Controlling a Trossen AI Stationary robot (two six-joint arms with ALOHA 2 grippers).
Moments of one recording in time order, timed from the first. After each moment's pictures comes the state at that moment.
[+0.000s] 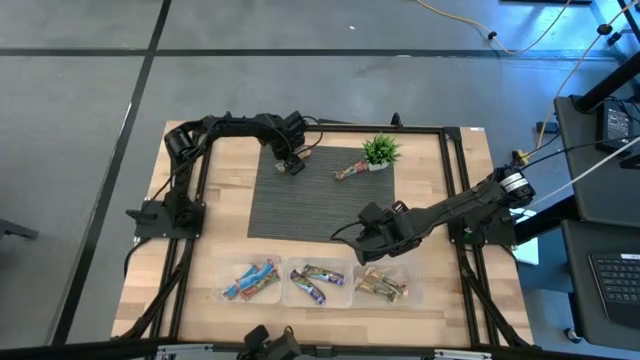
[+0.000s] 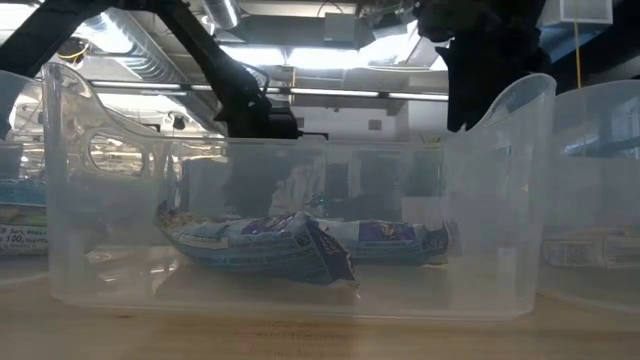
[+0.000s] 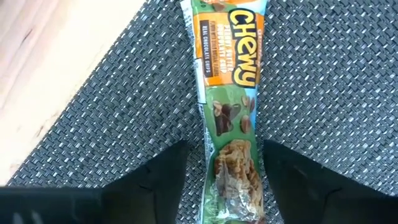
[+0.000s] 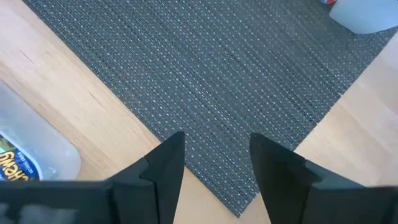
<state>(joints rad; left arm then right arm) 0.65 1.97 1.29 -0.65 0.07 -0.04 0.37 1.70 1.34 -1.13 0.46 1.17</state>
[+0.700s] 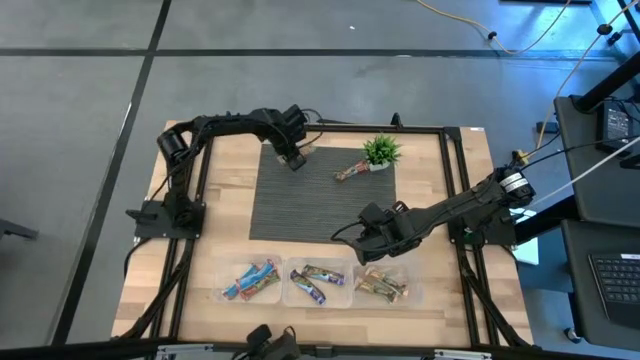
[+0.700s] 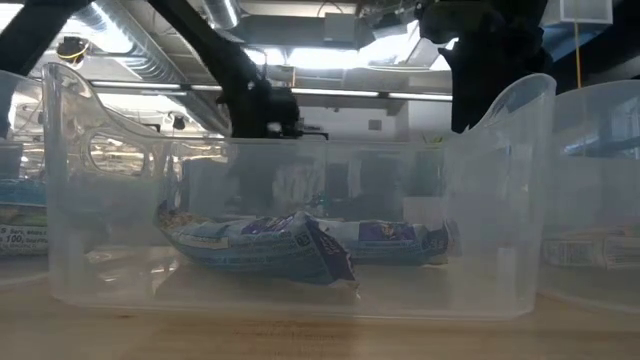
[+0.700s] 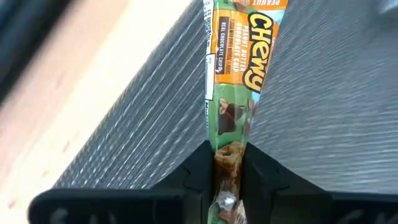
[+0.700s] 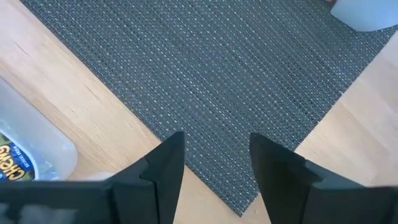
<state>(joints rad) 0.65 1.90 1.33 -0.69 0.09 -0.01 0.37 1.70 1.34 -1.14 0.45 1.17</state>
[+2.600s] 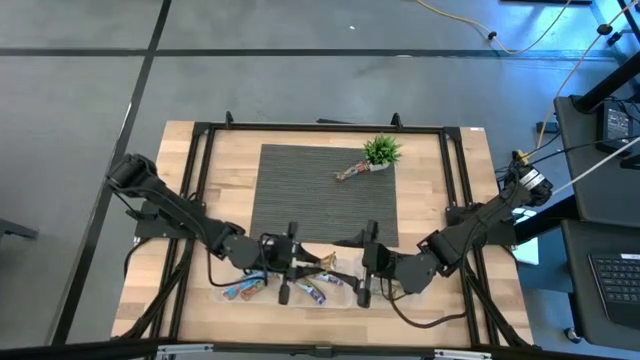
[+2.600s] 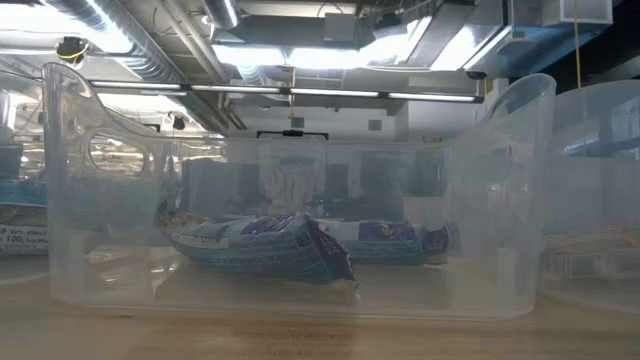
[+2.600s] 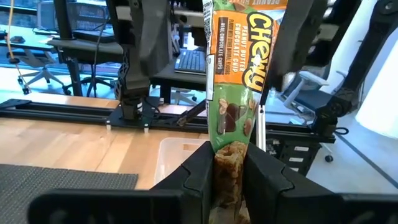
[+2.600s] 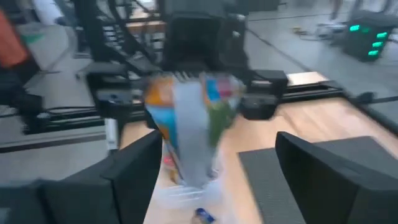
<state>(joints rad) -0.53 1.51 0.96 0.47 -0.47 -0.20 0.62 1.57 1.28 -0.02 0.73 0.28</state>
